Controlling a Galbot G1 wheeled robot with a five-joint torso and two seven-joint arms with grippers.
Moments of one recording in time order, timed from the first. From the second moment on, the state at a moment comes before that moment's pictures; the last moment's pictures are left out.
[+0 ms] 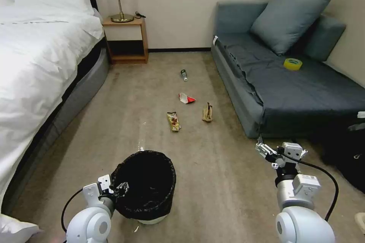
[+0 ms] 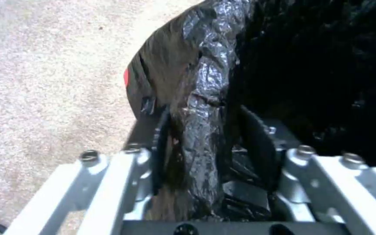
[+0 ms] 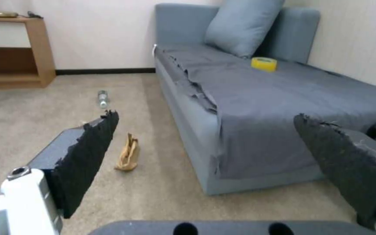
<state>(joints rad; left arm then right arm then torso) 1.53 -1.36 -0.56 -2.07 -0.69 0.73 -0.48 -1.55 1.57 0.65 2.26 0.00 -0.25 0.09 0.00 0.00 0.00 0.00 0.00</state>
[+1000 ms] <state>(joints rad) 1.56 -1.36 -0.71 -2.30 -0.49 0.74 -0.46 -1.61 1.51 0.58 2.20 0.04 0.07 0.07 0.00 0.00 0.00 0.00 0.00</state>
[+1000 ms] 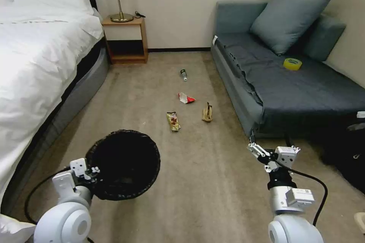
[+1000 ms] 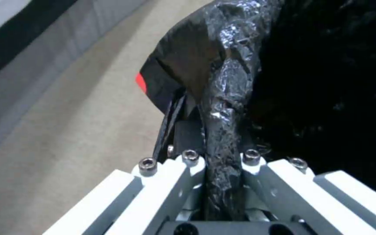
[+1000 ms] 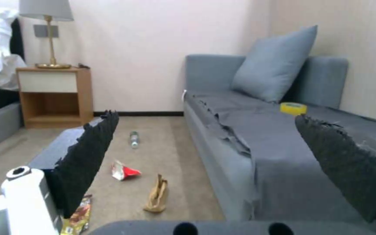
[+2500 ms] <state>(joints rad) 1.59 -1.39 -0.85 -2.28 -0.54 0.74 -0.43 -1.62 1.51 0.56 2.16 0.01 0.12 0.01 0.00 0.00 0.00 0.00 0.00</state>
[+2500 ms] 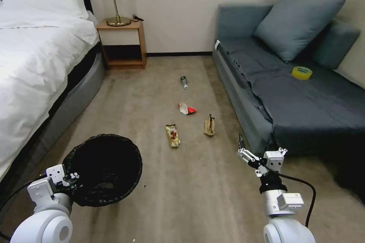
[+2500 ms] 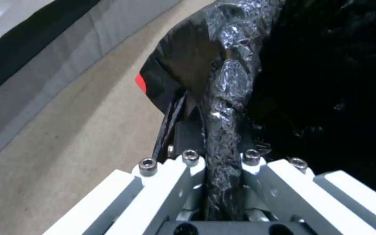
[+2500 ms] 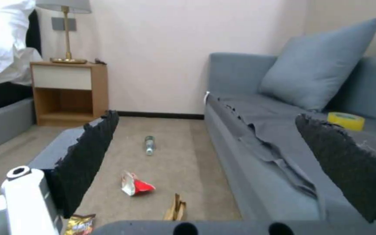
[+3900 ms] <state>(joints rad) 1.50 -1.38 -0.87 -2.19 -0.55 0.74 -0.43 -1.57 1.50 0.52 2.09 -0.02 0.10 0.04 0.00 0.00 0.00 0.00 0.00</state>
